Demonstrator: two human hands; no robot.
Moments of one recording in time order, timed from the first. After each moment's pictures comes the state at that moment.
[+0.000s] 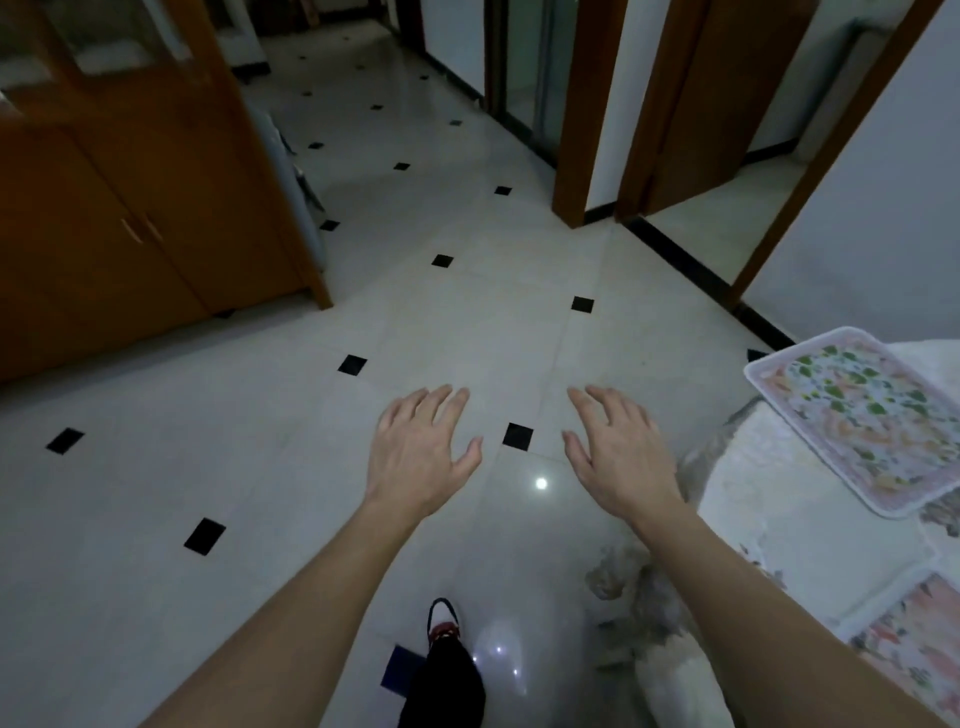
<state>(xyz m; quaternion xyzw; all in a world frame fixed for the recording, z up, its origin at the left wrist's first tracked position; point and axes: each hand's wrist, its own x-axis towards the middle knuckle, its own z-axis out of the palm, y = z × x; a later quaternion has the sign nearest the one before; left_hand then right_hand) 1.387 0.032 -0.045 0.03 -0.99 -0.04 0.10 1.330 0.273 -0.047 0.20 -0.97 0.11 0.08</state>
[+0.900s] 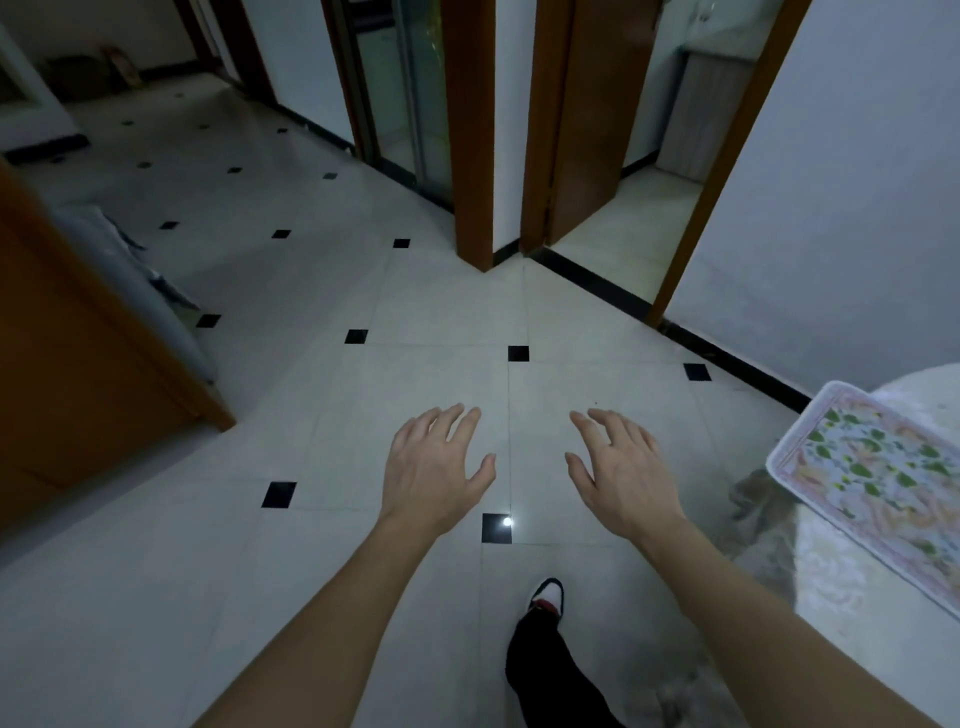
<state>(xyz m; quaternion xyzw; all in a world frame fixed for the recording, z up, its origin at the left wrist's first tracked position) 1.070 -0.039 -0.038 -0.13 -0.98 -0.09 0.09 1.088 0.203 -0.049 0.05 -0.99 0.08 0.08</state>
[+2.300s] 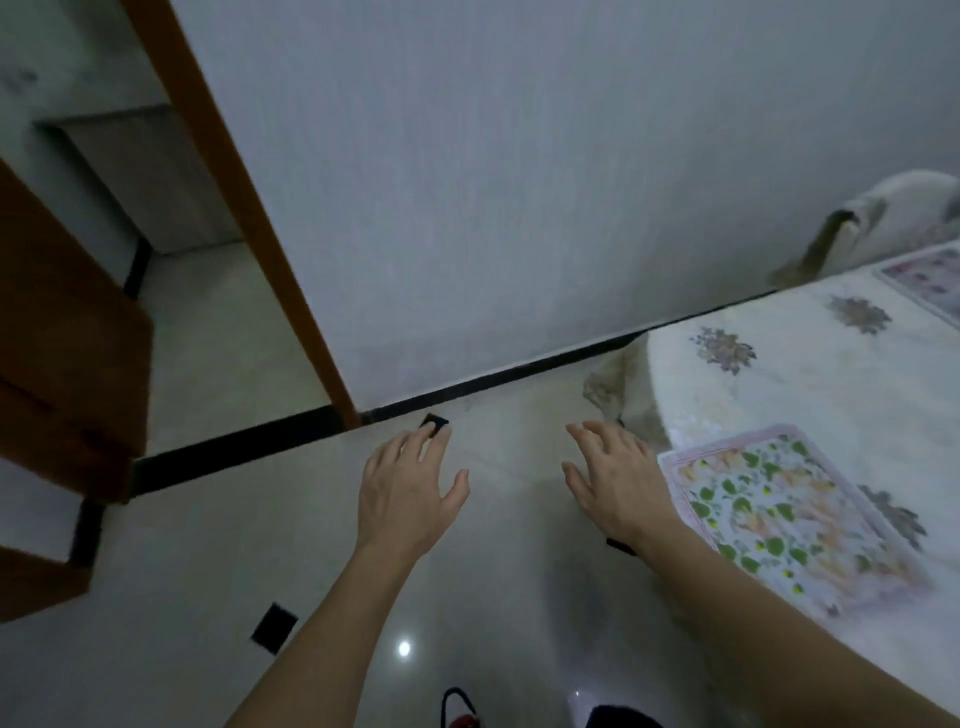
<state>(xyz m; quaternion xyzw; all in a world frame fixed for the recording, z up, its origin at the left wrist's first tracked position) 0.492 0.418 -0.040 -0.60 -0.79 -0.13 -0.01 0.734 0.523 -0.049 -0.50 -0.86 0.05 0.07</state>
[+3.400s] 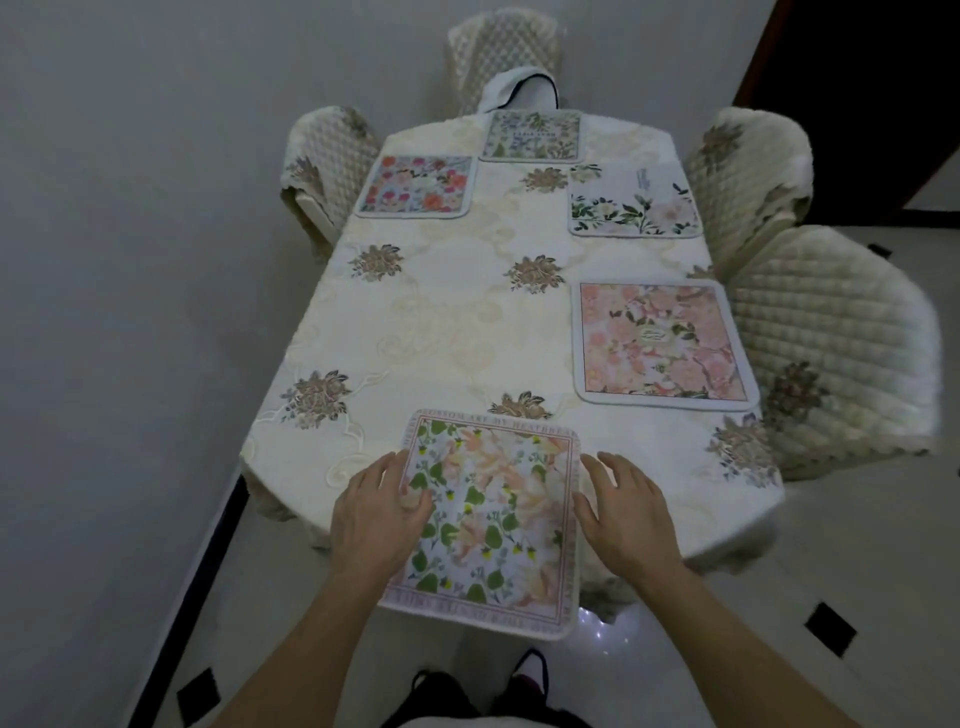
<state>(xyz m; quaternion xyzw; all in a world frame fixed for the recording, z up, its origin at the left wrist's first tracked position) 0.827 0.688 -0.085 -0.88 -0.45 -0.05 -0.15 1.042 0.487 -0.116 -0.90 -0.41 0.06 0.13</state>
